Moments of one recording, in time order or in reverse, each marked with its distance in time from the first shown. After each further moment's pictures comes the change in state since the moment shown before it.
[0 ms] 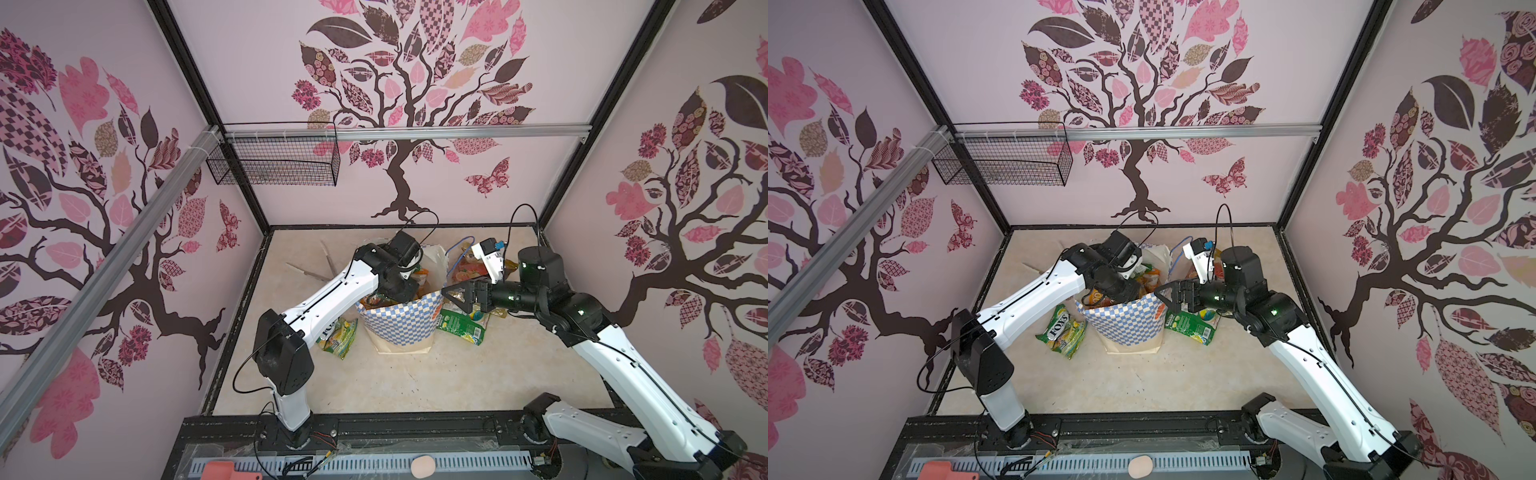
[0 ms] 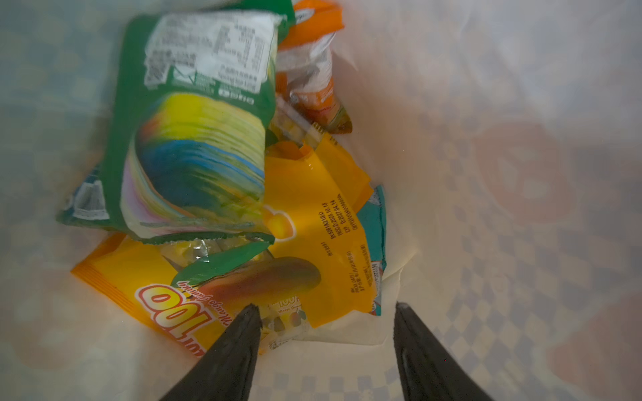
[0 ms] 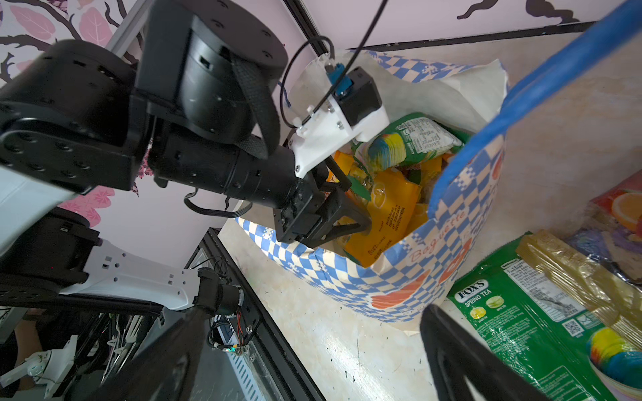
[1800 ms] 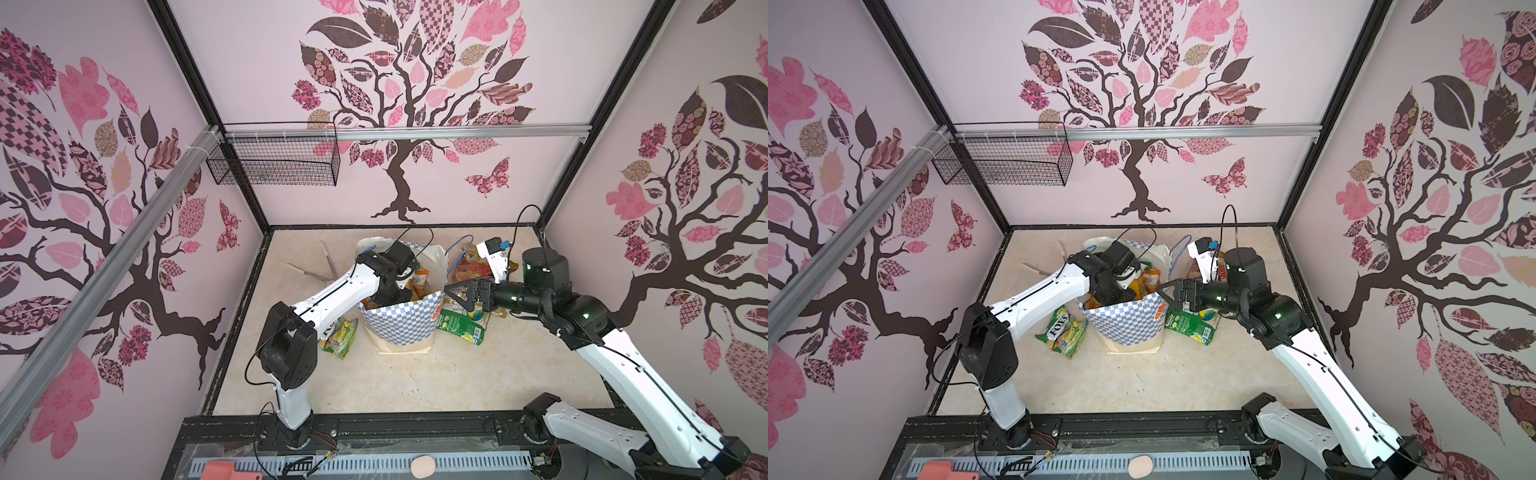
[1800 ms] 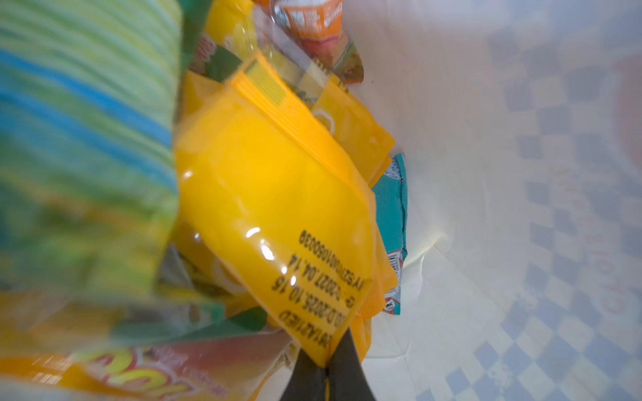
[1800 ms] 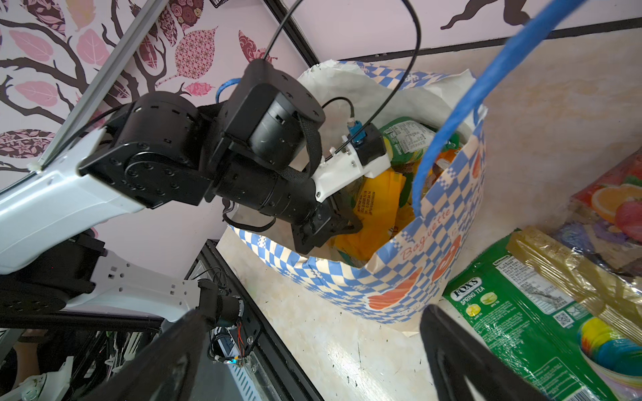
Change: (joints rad) left arm 0.033 0.012 -0.116 0.061 0.063 0.045; right arm 0.000 -0.024 0.000 0.000 0.041 0.039
